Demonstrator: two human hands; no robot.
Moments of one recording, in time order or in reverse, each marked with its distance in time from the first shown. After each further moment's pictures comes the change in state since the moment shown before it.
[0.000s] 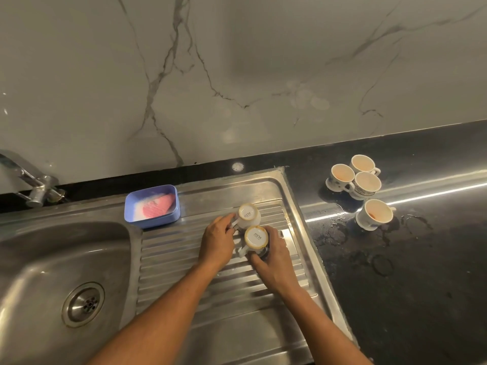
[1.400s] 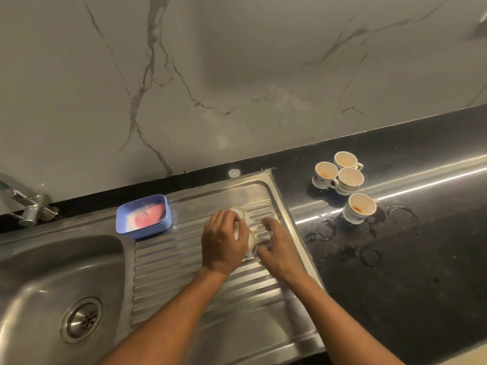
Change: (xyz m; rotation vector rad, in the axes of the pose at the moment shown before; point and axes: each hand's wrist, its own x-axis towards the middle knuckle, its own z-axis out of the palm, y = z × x) left_hand -0.025 0.061 0.000 0.165 0.299 0.409; right_hand 0.013 0.001 -0.039 -0.016 -0.015 0.033
